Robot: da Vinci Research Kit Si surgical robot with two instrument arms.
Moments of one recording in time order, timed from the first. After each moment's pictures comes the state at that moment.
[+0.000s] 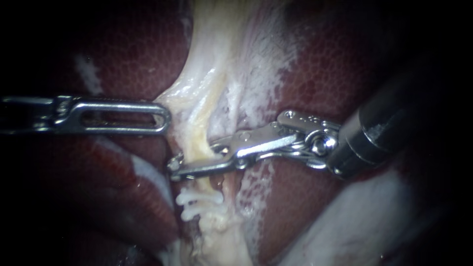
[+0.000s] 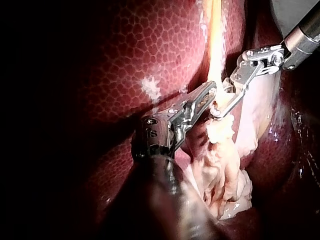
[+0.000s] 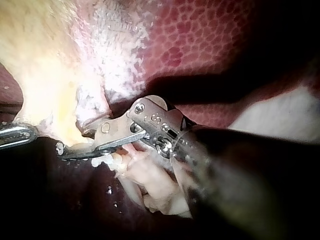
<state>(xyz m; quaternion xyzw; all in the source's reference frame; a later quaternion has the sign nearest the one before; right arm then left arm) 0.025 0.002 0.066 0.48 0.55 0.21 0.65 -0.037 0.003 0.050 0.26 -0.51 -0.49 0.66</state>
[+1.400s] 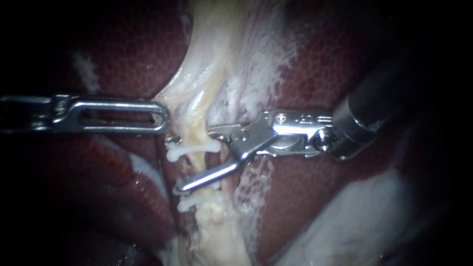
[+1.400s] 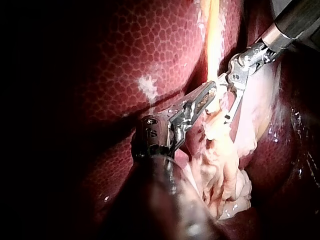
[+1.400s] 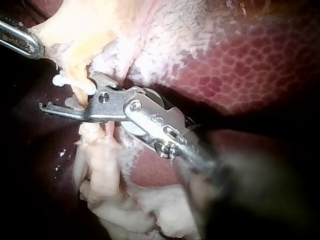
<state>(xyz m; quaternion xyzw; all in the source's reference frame) 0.028 0.003 0.068 0.29 0.67 0.05 0.68 -0.037 0.003 0.050 0.26 -0.51 -0.49 0.66</state>
